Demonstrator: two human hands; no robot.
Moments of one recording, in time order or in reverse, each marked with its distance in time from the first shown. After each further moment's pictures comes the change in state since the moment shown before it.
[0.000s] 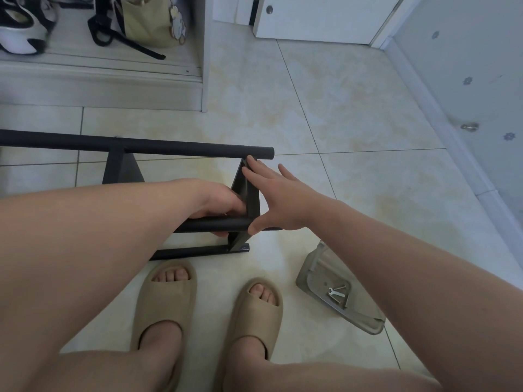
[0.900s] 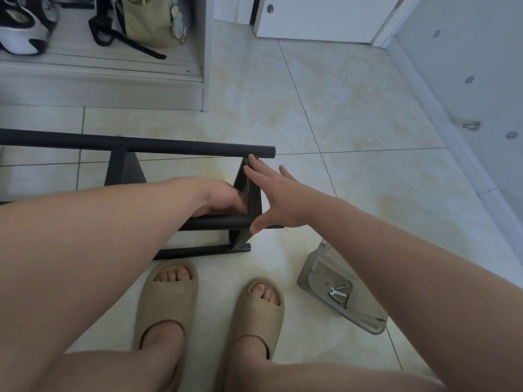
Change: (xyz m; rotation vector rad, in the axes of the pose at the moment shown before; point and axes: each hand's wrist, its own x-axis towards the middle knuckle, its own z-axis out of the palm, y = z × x) left_hand 0.004 -0.001 -0.006 0.007 -0.002 0.085; right_hand 0.002 -0.001 -0.002 0.083 -0.045 0.013
